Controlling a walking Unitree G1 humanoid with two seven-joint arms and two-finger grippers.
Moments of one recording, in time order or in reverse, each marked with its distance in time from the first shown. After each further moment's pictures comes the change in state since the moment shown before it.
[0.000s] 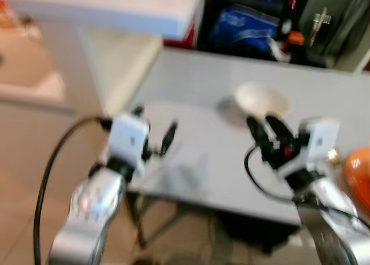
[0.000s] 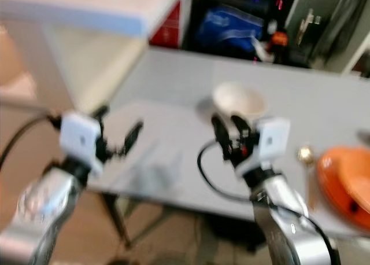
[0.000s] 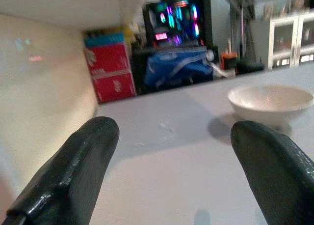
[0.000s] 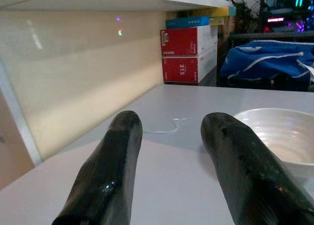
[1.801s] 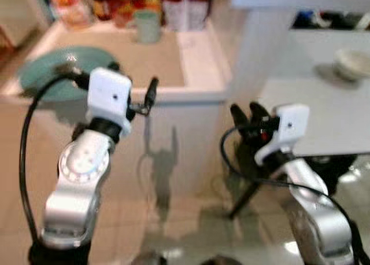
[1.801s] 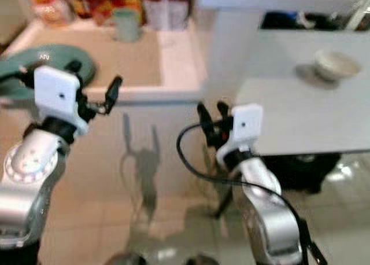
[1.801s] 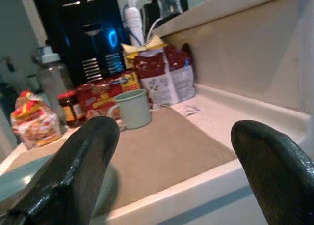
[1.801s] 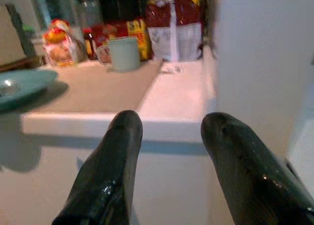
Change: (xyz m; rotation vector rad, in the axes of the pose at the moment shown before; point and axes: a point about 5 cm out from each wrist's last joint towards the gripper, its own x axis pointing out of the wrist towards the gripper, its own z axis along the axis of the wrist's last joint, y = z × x) left arm 0.029 0.042 0.033 0.099 -0.078 0.169; right arm 0.036 0.018 0.000 -0.044 -0.021 0.006
